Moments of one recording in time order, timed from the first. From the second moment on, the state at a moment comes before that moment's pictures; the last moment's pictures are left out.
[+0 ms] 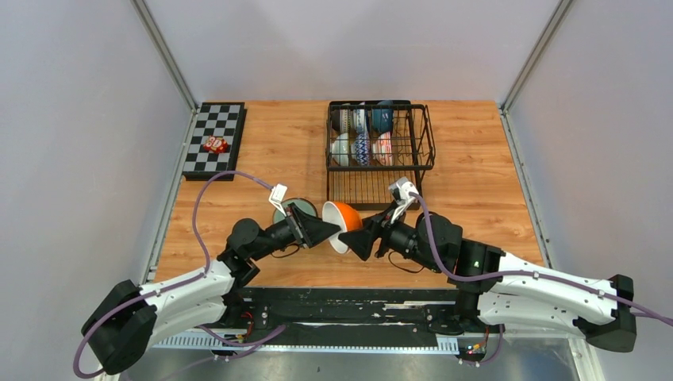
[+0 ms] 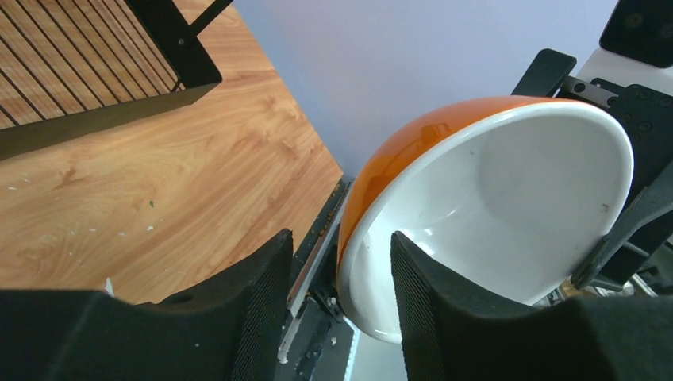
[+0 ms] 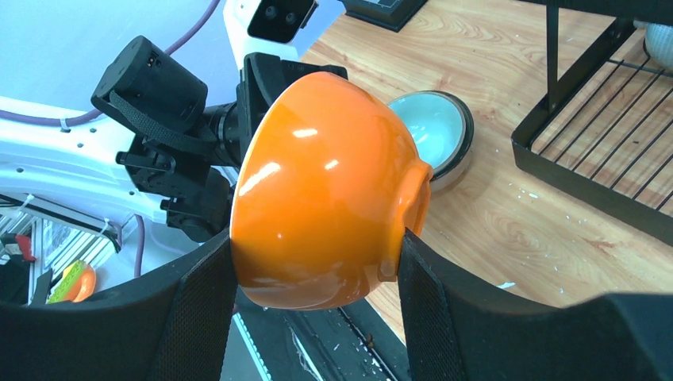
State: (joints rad) left arm -0.74 0.93 0.18 0.88 0.35 -1.00; right arm 1.24 0.78 0.73 -0.07 0.24 0.53
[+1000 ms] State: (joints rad) left arm -0.74 0.64 0.88 -0.43 -0.04 -0.43; right arm 1.23 0.95 1.23 -0.36 0.51 -0.05
